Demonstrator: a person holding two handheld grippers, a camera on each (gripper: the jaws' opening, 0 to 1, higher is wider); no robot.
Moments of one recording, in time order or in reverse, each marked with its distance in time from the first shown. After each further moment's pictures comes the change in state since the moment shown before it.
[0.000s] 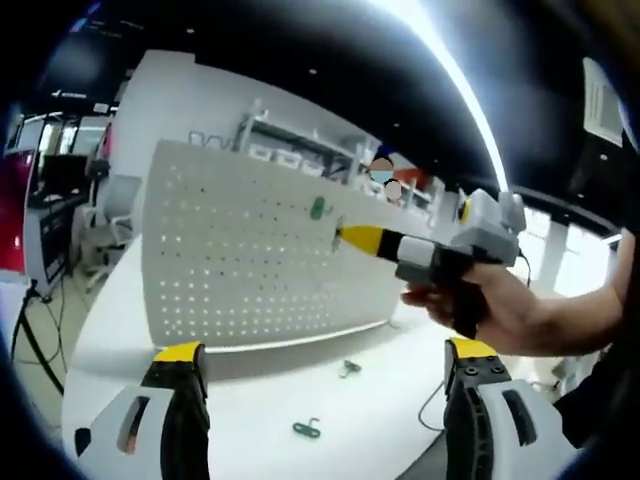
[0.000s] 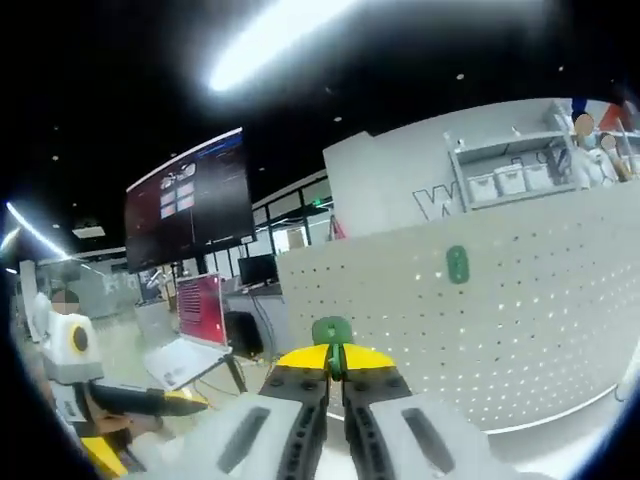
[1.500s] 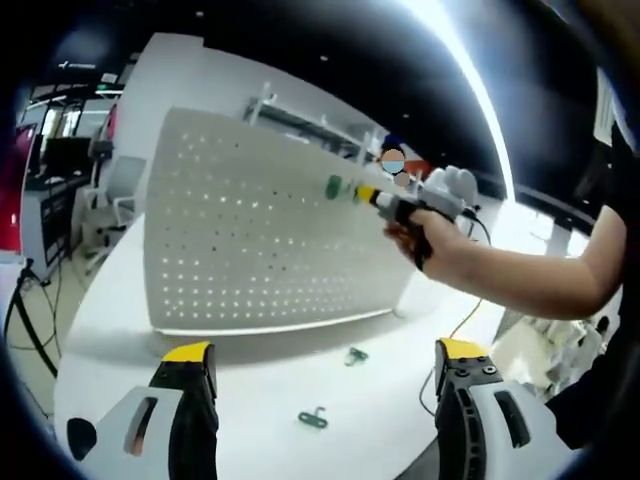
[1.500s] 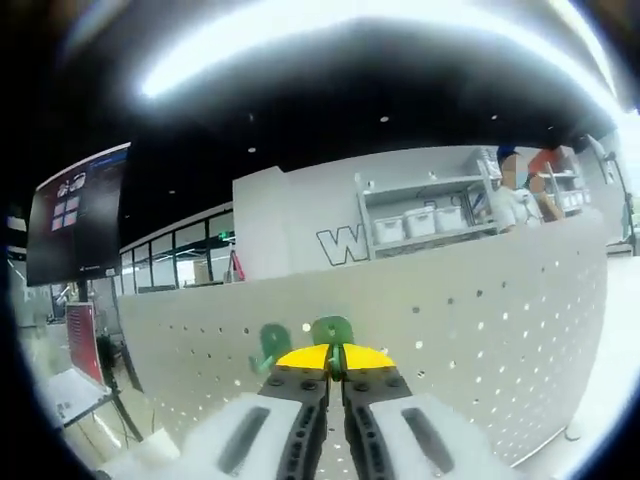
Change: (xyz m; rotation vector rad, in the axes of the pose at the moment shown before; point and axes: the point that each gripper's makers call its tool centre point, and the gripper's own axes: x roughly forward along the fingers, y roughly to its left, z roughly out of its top) left arm 0.013 0.018 -0.023 -0.052 0.066 -0.002; right arm 0.047 -0.165 0.054 -0.049 -0.171 -0.418
